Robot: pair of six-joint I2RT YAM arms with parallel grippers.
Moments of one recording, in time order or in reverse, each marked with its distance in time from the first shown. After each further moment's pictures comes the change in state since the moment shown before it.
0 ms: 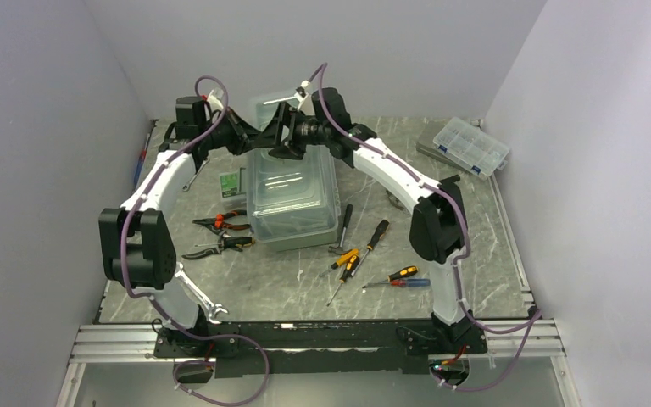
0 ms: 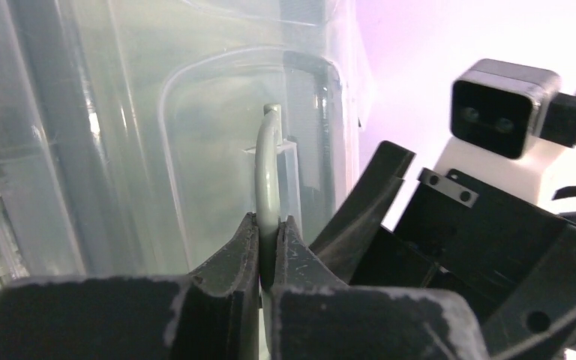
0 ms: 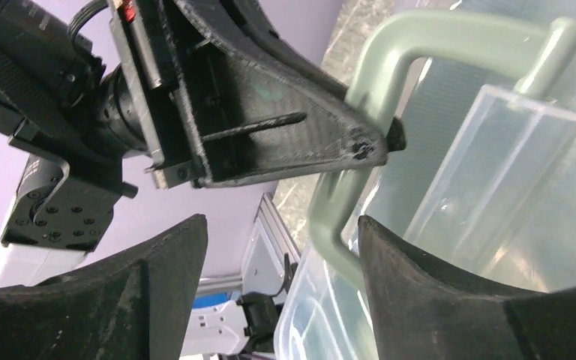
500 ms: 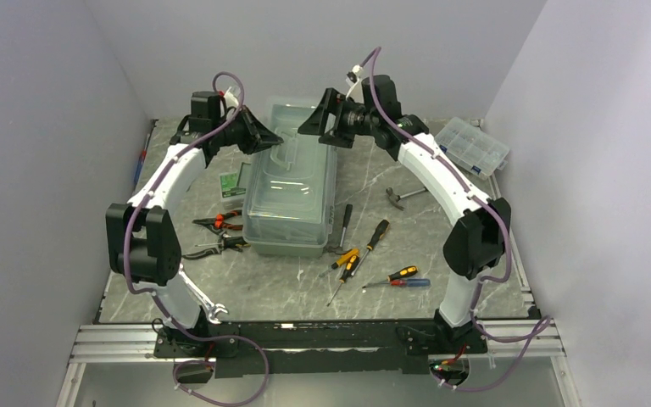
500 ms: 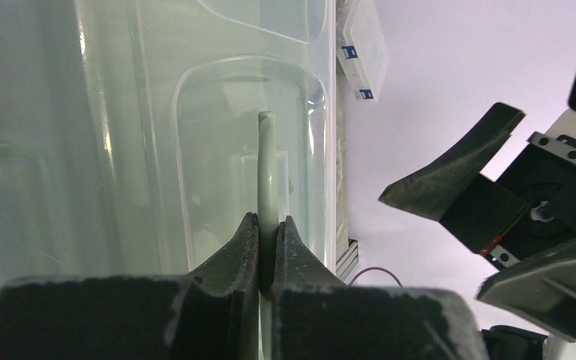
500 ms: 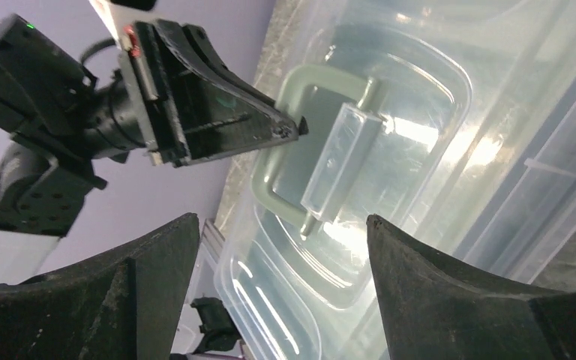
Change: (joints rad) left arm -0.091 0.041 0.092 -0.103 -0.019 0.061; right arm -0.168 -0.274 -0.131 -0.233 0.101 -0.209
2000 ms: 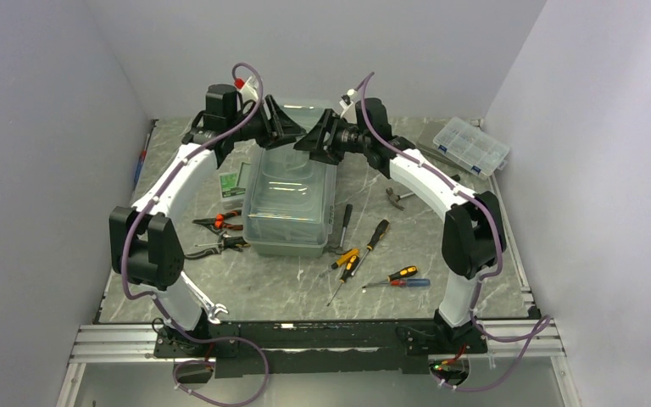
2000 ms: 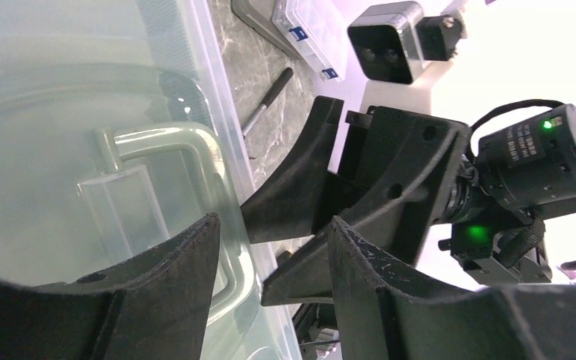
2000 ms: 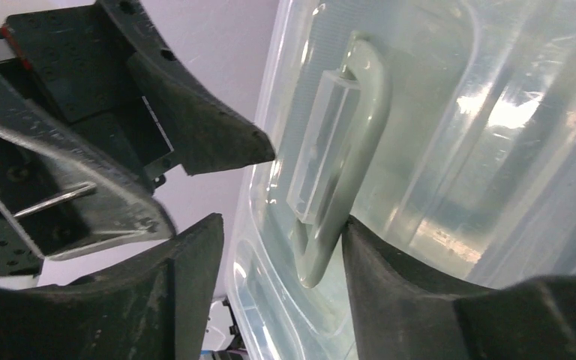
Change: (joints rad) left arm -0.115 -0.019 0.045 0.063 -0.010 0.034; right arm 0.008 -0.001 -0.278 0.324 -0.087 0.194
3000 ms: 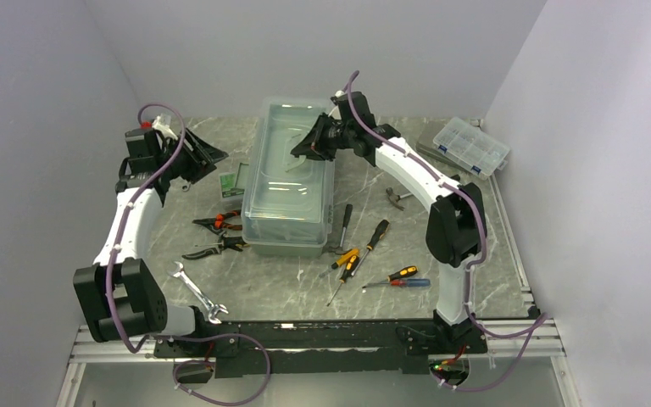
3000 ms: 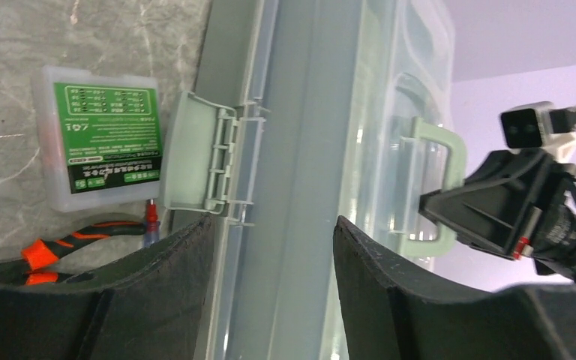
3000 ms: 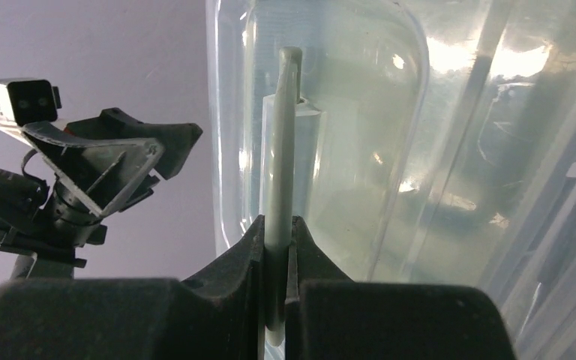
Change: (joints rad) left arm 0.434 -0.350 -0.411 -0.077 -0.117 0.098; right arm 0.046 0.133 0.216 -0.241 0.076 0.034
